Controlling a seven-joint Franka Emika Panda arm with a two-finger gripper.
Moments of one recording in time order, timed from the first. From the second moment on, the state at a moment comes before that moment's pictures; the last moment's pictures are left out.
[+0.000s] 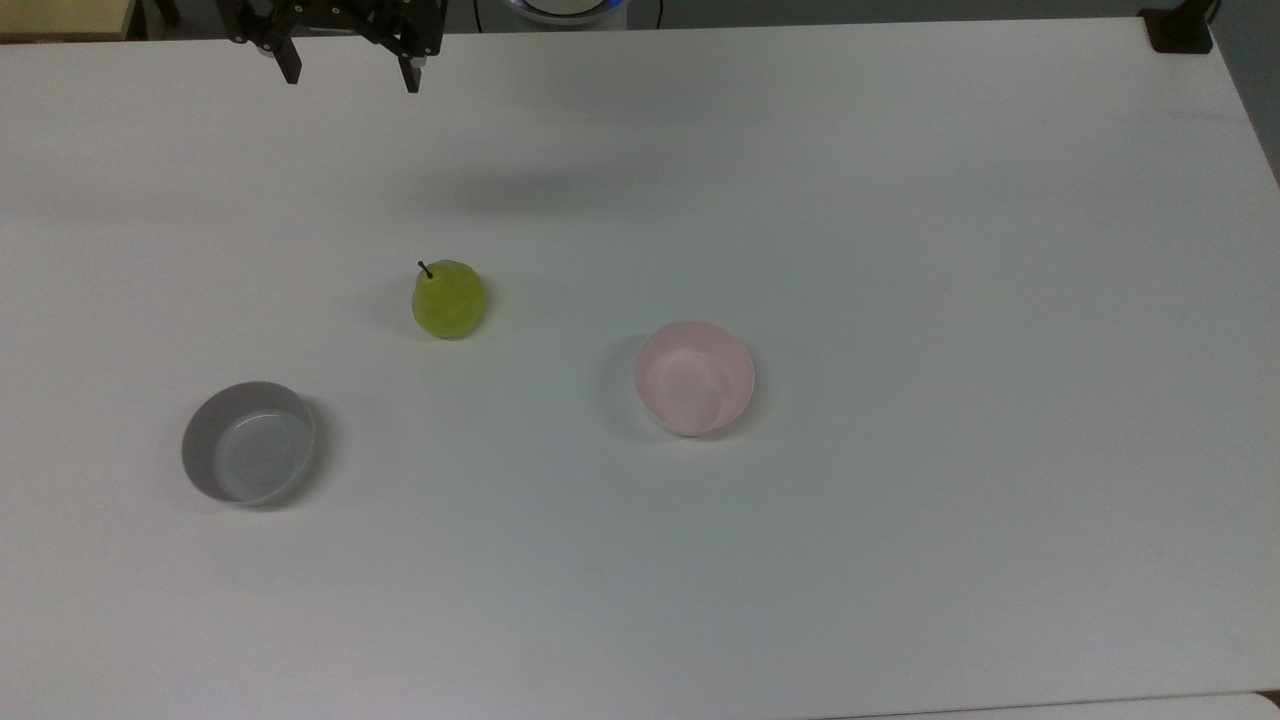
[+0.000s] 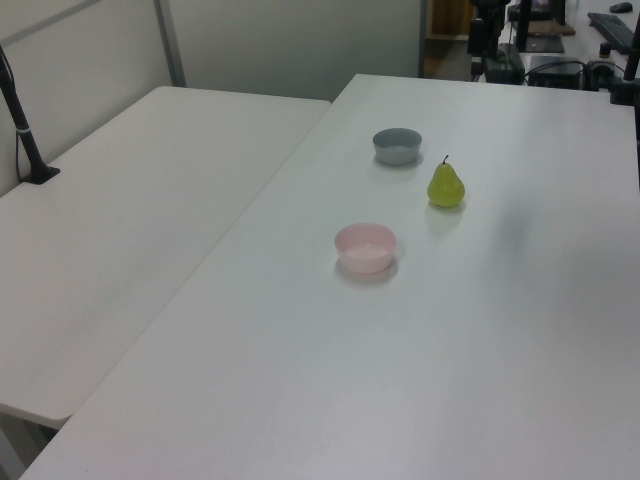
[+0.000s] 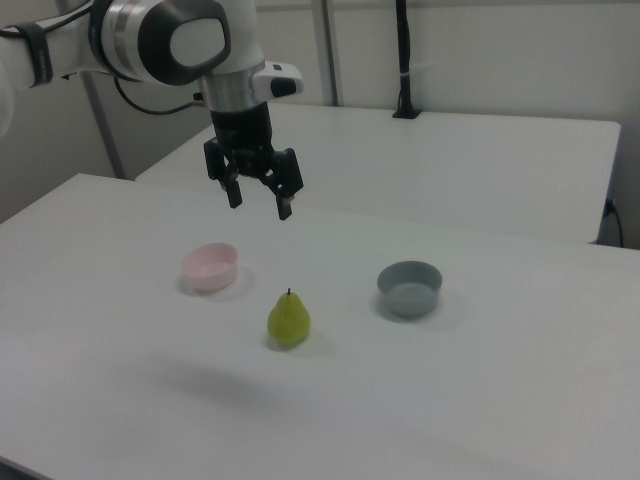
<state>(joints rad) 0.06 0.08 -0.25 -1.58 0.00 1.66 -0.14</state>
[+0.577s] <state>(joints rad) 0.06 0.21 -0.25 -1.51 0.00 1.69 -0.14</state>
